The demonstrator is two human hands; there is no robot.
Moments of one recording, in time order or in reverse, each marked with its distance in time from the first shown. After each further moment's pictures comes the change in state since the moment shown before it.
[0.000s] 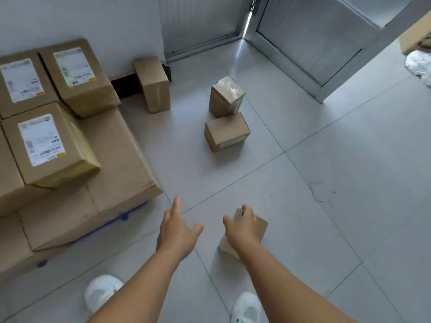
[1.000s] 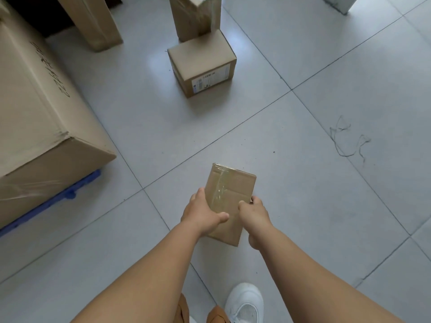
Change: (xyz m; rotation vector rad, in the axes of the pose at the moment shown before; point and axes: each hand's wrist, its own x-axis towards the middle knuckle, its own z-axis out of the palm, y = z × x) left_hand 0.116 -0.043 0.228 0.139 -0.241 -0.067; right_hand 0.187 0.176 0.031 0.325 -0.123 0.284
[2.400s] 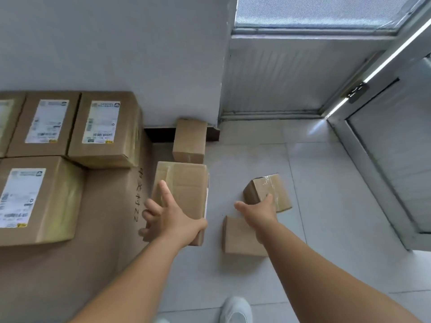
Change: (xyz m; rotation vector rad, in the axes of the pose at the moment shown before) left_hand 0.053 0.200 -0.383 -0.202 0.630 -0.458; right_hand -0.024 -0.510 0.100 -0.594 -0.069 -0.445
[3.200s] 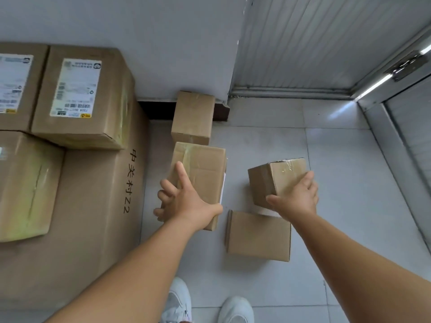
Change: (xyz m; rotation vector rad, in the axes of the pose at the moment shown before) left_hand 0.060 0.029 0.048 -0.030 -0.084 0.020; right_hand 0.093 0.014 -0.020 -0.358 0.204 -0.143
